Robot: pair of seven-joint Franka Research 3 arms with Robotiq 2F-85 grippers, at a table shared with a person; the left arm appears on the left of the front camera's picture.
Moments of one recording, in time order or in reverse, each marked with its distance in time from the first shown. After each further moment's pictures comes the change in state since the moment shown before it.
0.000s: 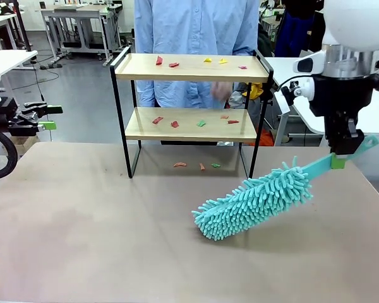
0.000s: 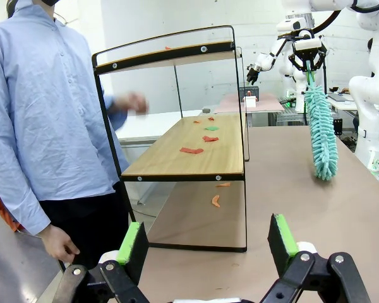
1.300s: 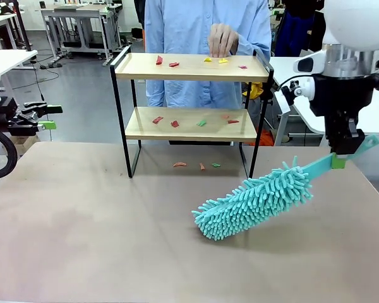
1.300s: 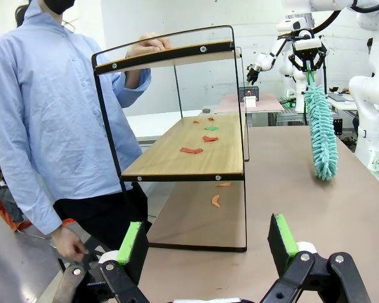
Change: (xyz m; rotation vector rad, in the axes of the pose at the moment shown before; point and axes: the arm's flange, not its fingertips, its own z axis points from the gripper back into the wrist) left arm 0.000 0.000 0.000 0.000 0.000 0.000; right arm 0.000 0.000 0.000 0.000 0.000 0.000
